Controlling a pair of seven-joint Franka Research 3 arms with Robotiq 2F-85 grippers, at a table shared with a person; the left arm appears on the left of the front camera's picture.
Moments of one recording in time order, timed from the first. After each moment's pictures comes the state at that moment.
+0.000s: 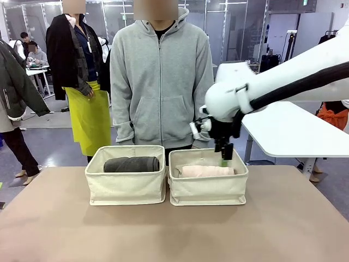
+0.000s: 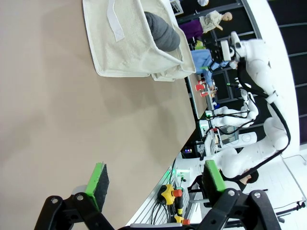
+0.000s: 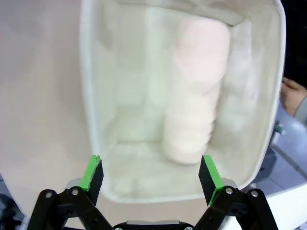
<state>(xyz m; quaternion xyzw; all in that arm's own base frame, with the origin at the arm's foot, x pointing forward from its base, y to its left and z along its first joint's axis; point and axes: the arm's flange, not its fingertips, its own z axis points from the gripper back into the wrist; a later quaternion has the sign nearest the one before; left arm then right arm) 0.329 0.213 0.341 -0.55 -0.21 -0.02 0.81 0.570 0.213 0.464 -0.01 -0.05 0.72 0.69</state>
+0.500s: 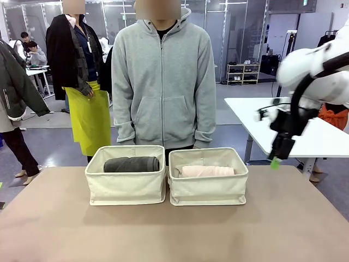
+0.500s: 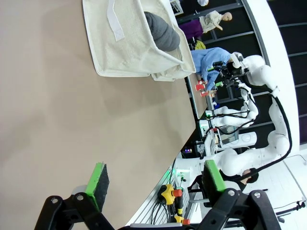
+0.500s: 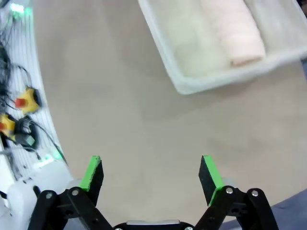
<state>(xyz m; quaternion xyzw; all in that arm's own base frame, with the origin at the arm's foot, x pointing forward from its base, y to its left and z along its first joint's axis) 0.330 0.213 0.342 -0.55 -0.21 -0.02 0.81 0.520 0.007 0.475 0.20 -0.06 0.52 0.83</state>
